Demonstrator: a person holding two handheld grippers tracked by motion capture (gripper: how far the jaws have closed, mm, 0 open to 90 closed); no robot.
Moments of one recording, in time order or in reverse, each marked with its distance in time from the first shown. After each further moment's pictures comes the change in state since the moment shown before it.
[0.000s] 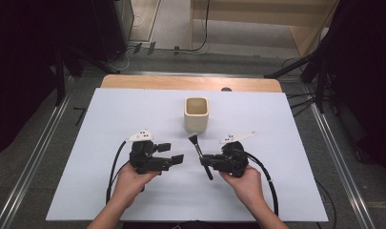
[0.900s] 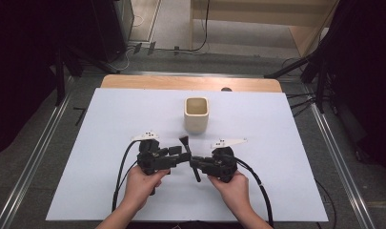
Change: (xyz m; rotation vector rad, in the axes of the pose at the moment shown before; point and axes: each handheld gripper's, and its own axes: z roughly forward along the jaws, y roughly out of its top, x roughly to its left) left arm -0.009 0.000 0.017 -0.042 -0.059 -0.163; right arm 0.020 -0.005 0.023 -0.086 0.026 0.028
